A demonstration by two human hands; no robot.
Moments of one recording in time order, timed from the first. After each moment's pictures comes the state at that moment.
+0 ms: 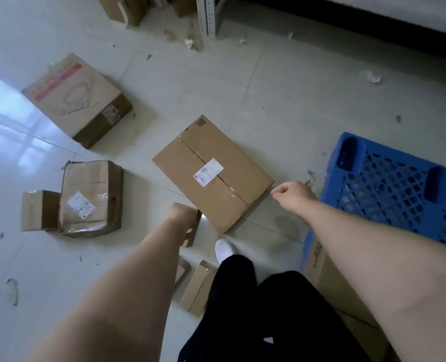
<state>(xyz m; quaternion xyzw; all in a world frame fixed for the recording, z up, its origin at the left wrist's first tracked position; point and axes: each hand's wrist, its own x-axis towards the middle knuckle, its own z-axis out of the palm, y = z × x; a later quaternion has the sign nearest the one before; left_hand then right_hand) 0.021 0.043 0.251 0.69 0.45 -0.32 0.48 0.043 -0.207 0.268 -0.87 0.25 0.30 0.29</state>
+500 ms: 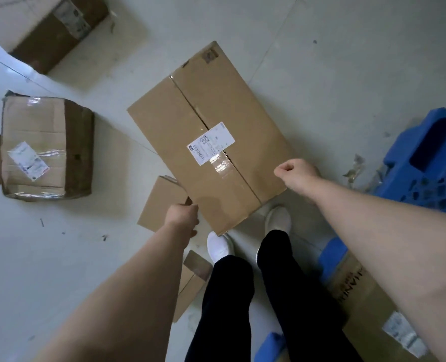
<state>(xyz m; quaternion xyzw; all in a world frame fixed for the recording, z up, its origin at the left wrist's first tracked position) 0.087 0.024 -0.006 0.61 0.58 -0.34 0.42 0.184 -0.205 -0.001 -0.84 0.22 0.41 0.27</state>
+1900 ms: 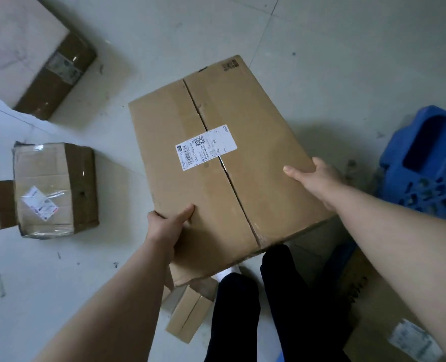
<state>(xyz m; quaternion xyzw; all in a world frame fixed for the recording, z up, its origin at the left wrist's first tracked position) 0.147 0.011 0.033 0.62 0.58 -0.25 0.47 0.226 -0.294 -0.012 -0.80 0.34 0.37 0.33</state>
